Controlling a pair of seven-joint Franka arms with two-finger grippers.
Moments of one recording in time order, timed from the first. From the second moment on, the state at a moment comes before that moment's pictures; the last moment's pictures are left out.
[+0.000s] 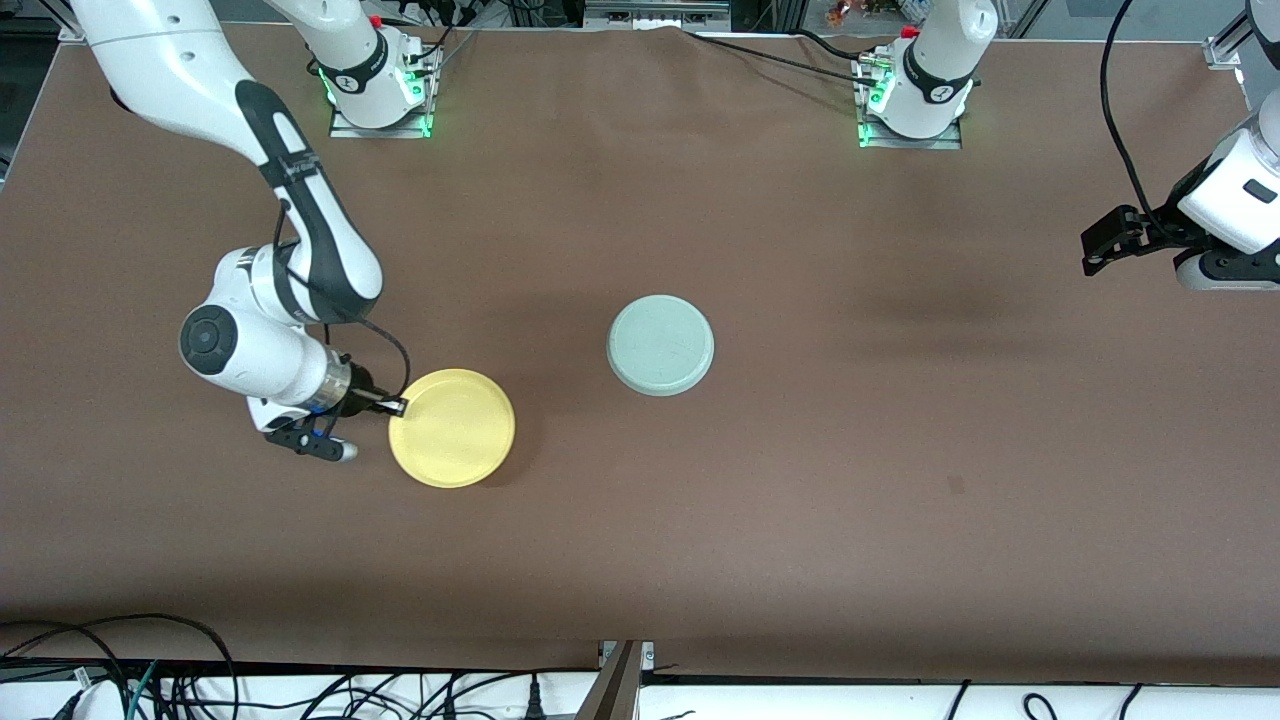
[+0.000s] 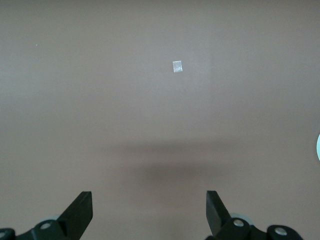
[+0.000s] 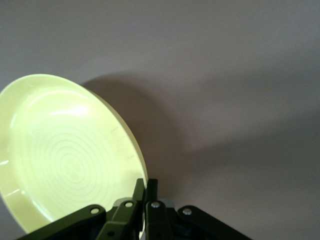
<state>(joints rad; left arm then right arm) -0.07 -0.02 0.05 -1.70 0.08 1.67 -0.01 0.10 0.53 0.14 -1.76 0.17 2.28 0.43</state>
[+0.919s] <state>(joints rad) -0.08 -0.02 0.04 -1.70 0.08 1.67 -0.01 0.35 0.44 0.41 -2.04 0.18 2.67 0.95</state>
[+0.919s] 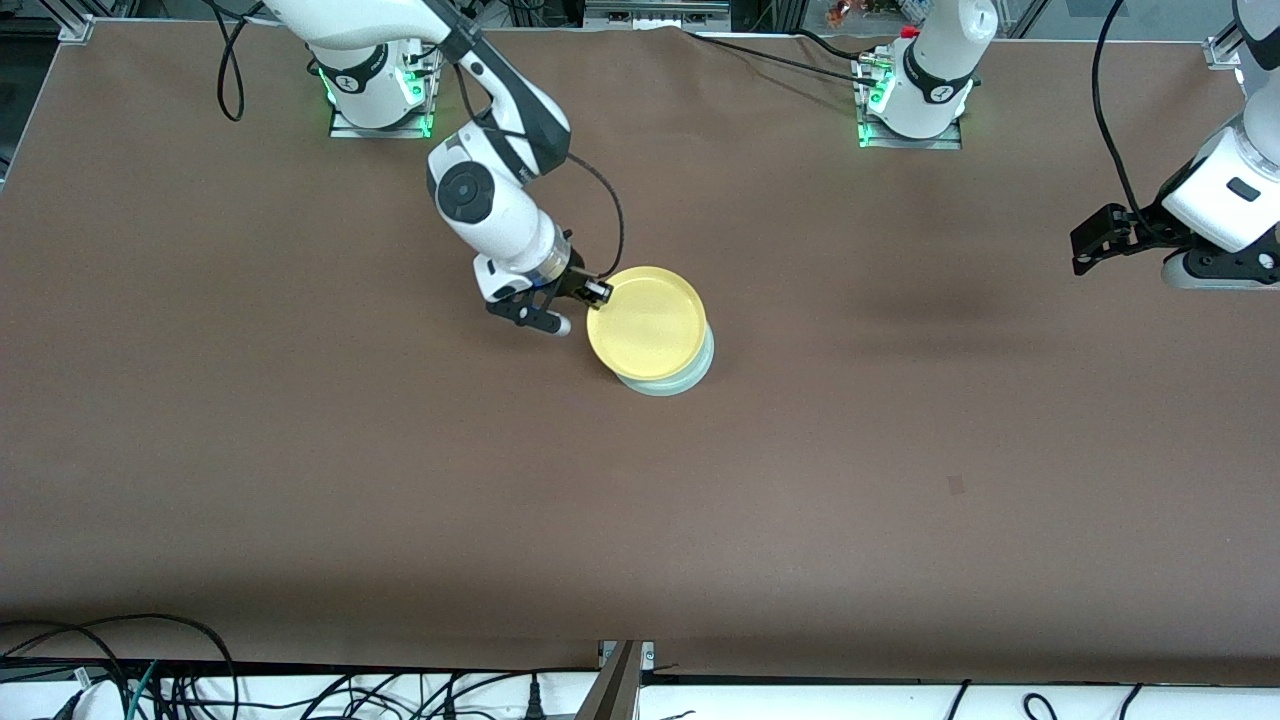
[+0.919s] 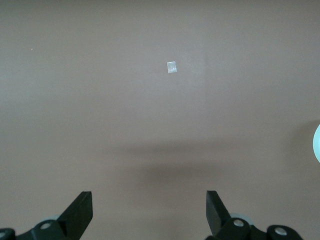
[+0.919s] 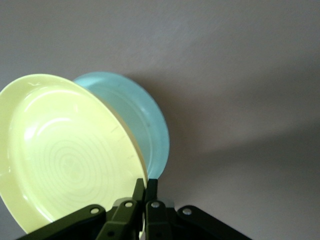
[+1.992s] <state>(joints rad) -0.08 -0.02 0.04 -1.70 0.08 1.67 -0.01 0.42 0.48 0.34 -2.12 0.17 2.81 0.98</state>
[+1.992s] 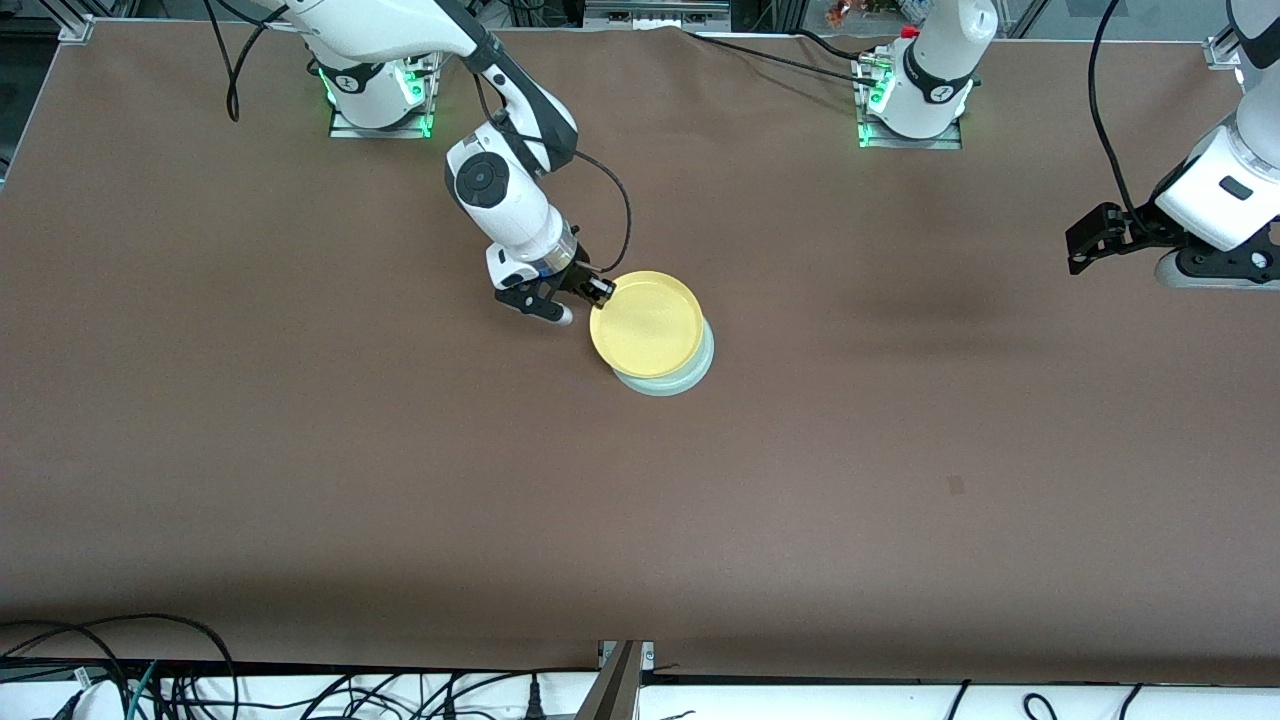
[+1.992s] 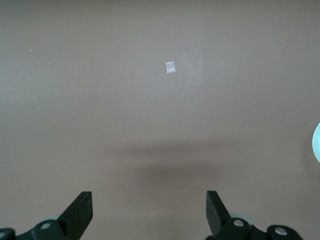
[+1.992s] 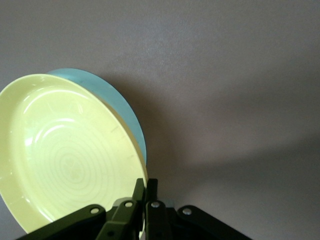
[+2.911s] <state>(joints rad) -0.08 -0.02 0.01 -1.70 0.08 1.67 -0.02 0.48 0.53 0.29 -2.09 0.17 2.90 0.98</state>
